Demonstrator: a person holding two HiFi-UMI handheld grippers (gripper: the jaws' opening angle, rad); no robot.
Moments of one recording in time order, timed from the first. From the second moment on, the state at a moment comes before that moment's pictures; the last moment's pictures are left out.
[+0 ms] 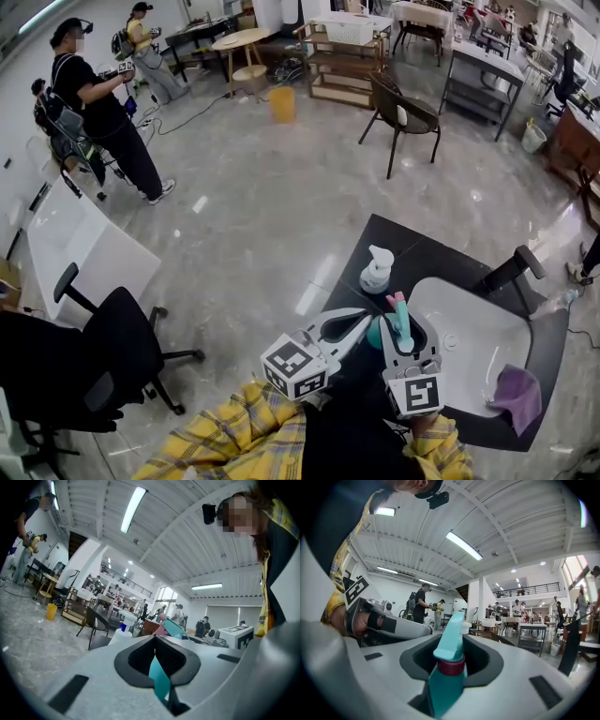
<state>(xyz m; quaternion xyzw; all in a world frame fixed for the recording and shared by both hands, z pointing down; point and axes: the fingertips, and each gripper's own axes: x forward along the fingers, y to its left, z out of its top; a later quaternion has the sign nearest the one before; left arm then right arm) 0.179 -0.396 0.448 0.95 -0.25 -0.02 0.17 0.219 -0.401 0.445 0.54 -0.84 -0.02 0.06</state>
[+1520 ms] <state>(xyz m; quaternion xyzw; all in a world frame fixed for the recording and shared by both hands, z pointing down) 0.161 -0.352 0.435 0.96 -0.18 -0.05 0.18 0.231 -0.343 0.442 0.62 -0.78 0.02 0.06</state>
